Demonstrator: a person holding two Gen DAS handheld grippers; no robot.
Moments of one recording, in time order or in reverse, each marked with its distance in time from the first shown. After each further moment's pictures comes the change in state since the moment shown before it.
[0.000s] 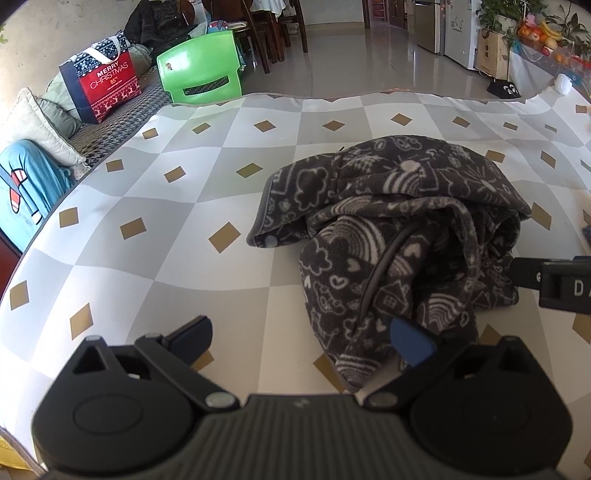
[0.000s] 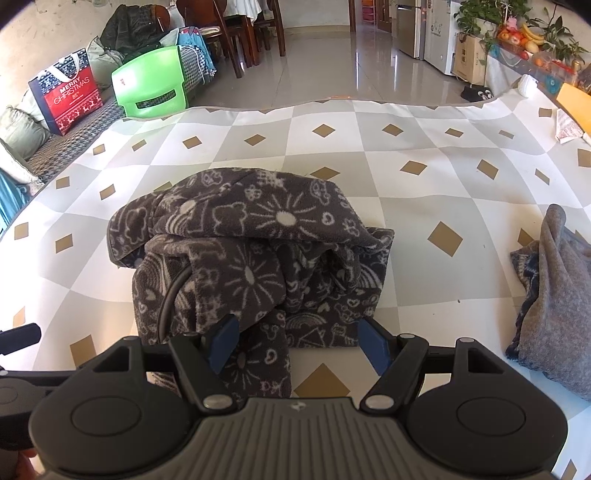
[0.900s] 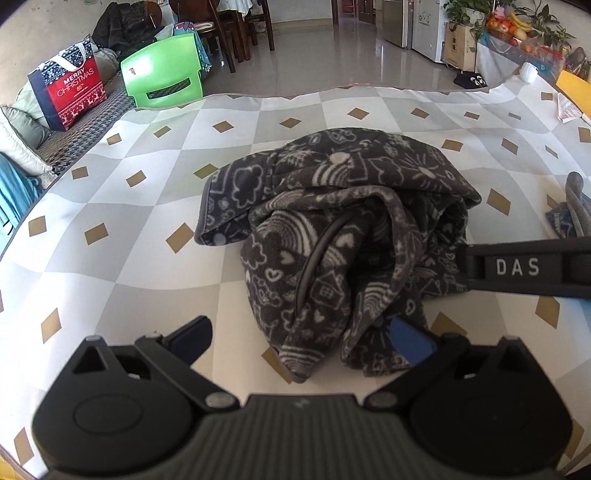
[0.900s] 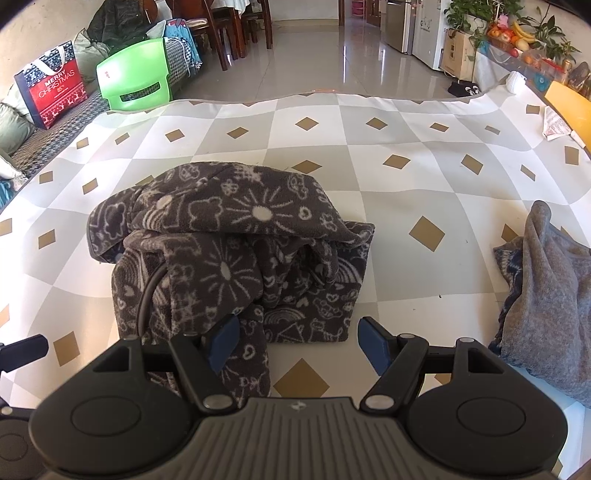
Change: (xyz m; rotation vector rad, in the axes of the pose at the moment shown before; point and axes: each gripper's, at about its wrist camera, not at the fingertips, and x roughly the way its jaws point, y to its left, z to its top) left arm -0.009 -0.033 -0.005 0.050 0.005 -0.092; right arm 0.003 -0.006 0.002 0.001 0.029 -0.049
